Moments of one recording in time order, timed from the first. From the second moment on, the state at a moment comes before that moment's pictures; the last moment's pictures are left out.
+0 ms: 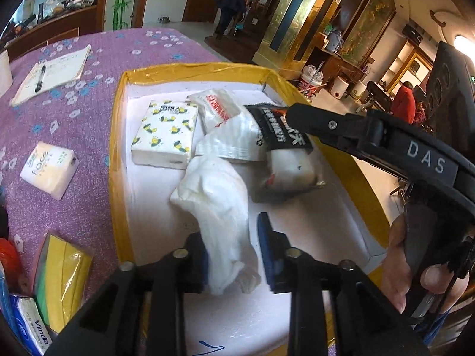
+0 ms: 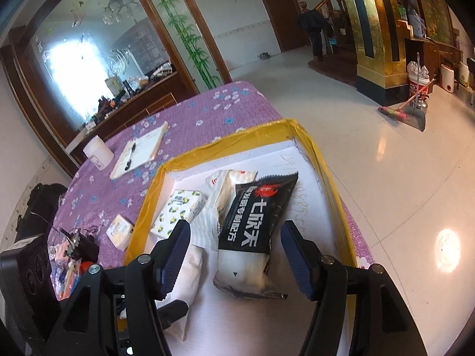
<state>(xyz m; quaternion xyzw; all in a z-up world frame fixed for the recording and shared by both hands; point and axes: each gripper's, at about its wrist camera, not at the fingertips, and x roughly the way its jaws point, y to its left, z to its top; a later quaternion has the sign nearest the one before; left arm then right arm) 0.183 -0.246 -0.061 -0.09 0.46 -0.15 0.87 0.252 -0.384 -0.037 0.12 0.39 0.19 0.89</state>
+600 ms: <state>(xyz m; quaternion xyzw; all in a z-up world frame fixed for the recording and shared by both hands) 0.154 -0.242 -0.025 -0.03 0.33 -0.08 0.94 0.162 -0.418 -0.004 0.16 0.27 0.14 0.94</state>
